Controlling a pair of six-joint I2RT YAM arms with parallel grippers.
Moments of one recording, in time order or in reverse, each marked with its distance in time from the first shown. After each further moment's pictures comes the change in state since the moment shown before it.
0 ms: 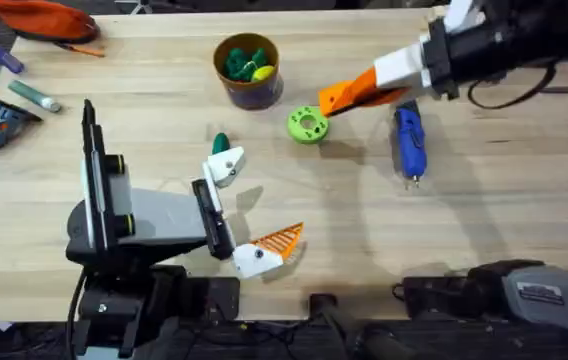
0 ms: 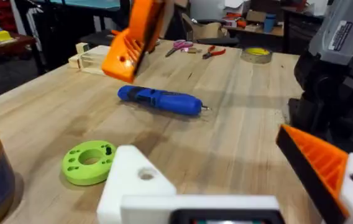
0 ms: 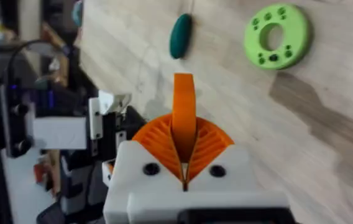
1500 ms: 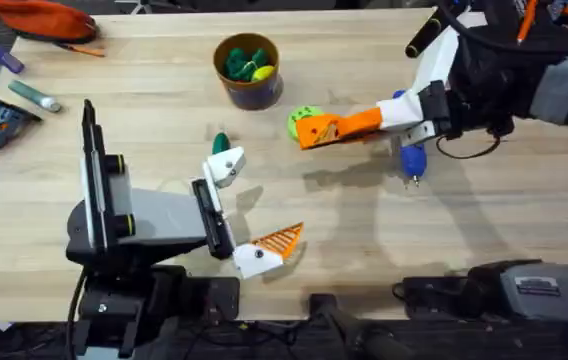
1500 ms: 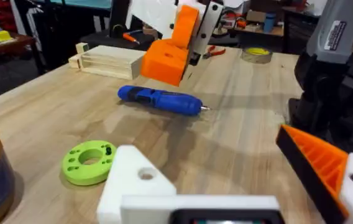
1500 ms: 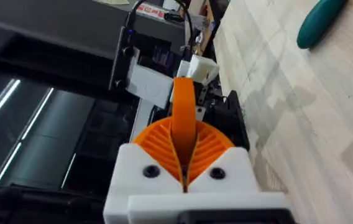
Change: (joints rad) left arm 0.000 0.000 0.000 0.000 0.000 0.000; right arm -0.028 0.086 -0.365 0.283 -0.683 -0.200
